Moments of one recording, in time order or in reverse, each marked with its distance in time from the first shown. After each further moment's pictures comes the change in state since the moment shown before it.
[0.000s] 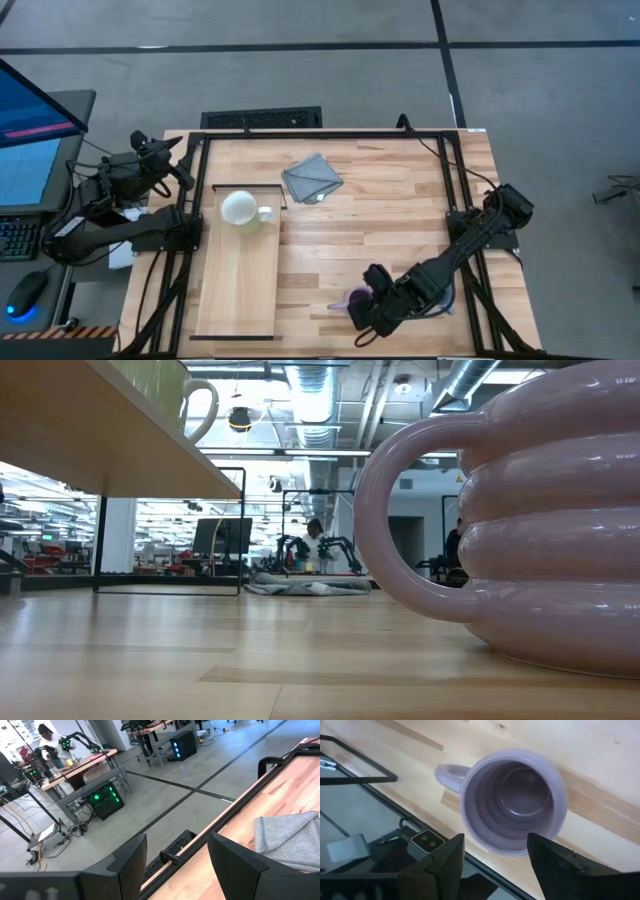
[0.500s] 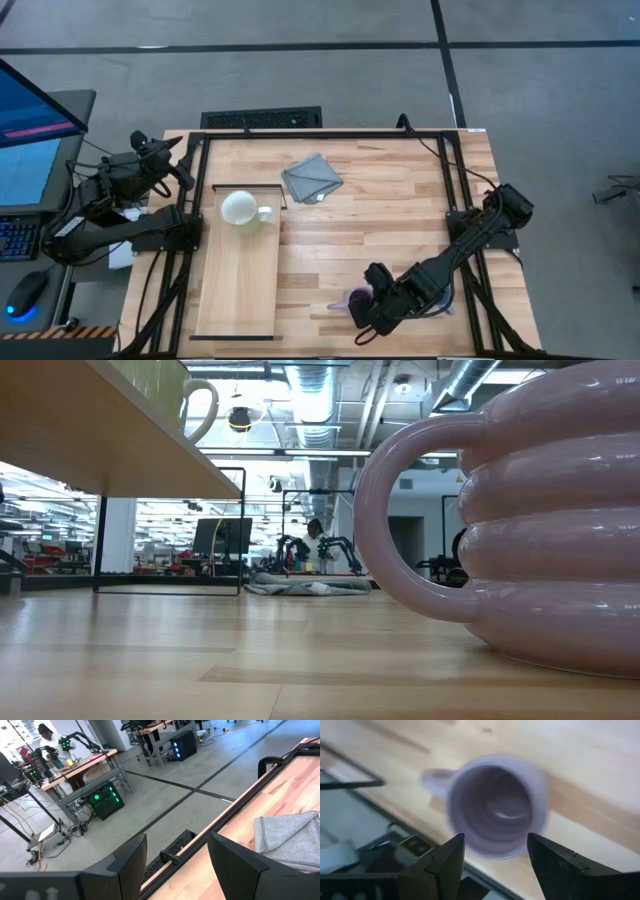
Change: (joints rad) left arm 0.000 0.000 0.000 -0.001 0.000 0.000; right arm 0.000 0.000 0.000 -0.049 -0.002 0.014
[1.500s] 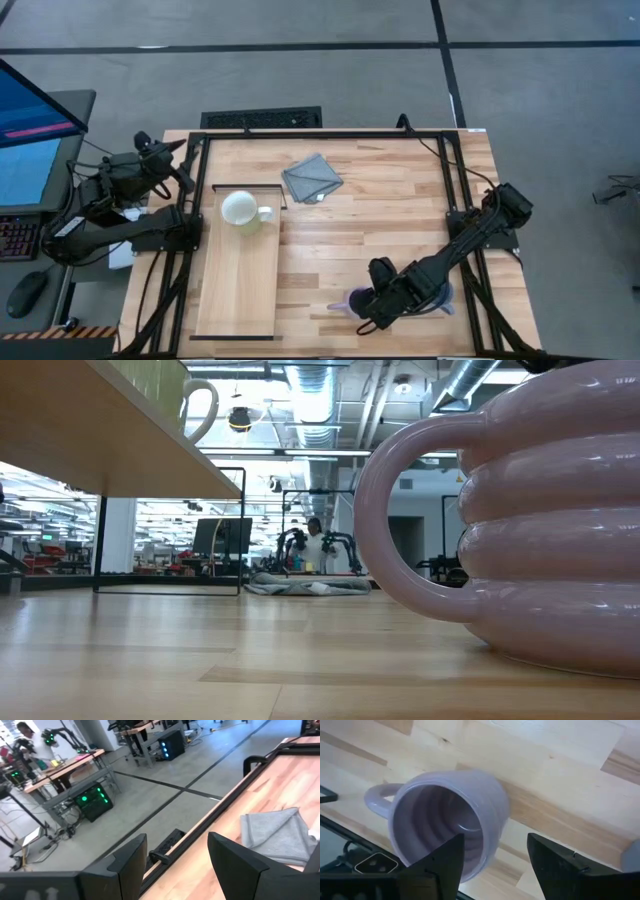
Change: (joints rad) left arm 0.000 0.000 0.000 -0.013 0.066 -0.004; right arm -0.020 0.000 -0.053 -0.072 -0.019 0.019
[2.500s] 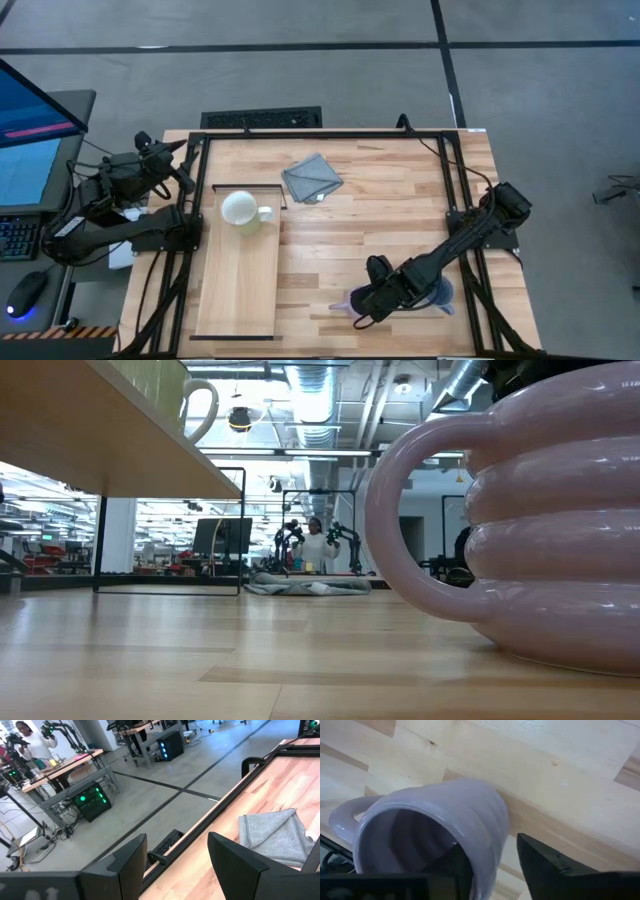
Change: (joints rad) left arm 0.000 0.000 0.000 0.001 0.005 -0.007; right arm -0.032 0.001 -0.126 0.142 -0.017 -0.038
